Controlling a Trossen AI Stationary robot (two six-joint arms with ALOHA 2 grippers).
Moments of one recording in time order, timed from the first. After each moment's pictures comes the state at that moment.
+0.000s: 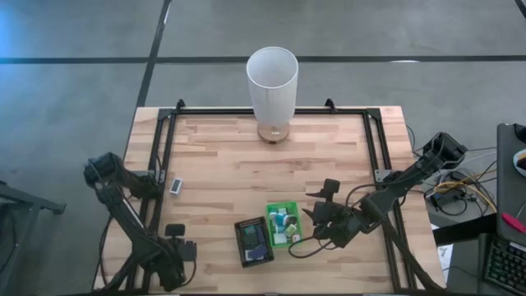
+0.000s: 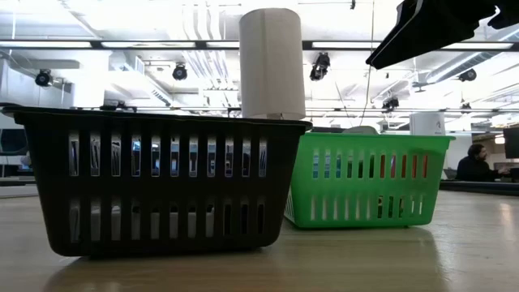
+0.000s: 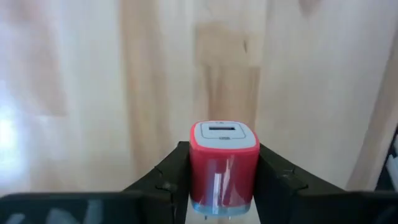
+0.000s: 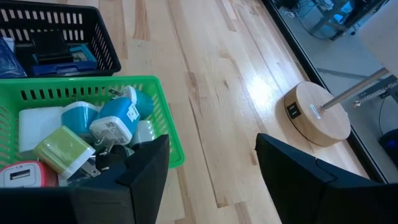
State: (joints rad) left arm -1.02 1.68 1.04 -0.92 -0.01 -1.04; right arm 0.63 1.44 0.93 -0.48 0.86 0.45
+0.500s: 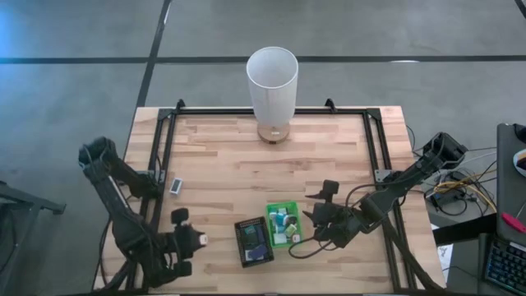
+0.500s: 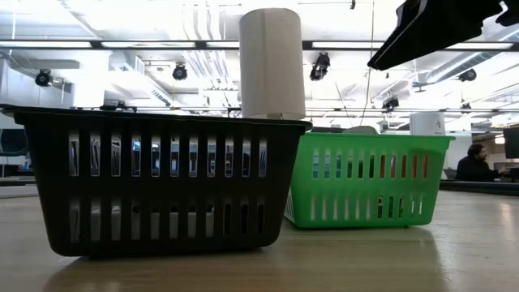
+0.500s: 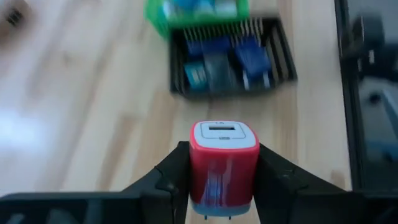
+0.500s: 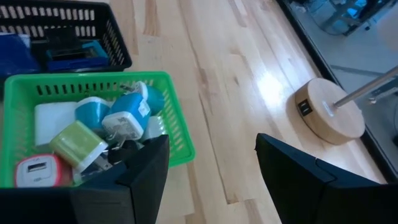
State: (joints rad) left arm -1.00 1.48 1.17 -0.99 -0.63 -1.05; right arm 0.63 1.44 0.93 -0.48 0.82 0.45
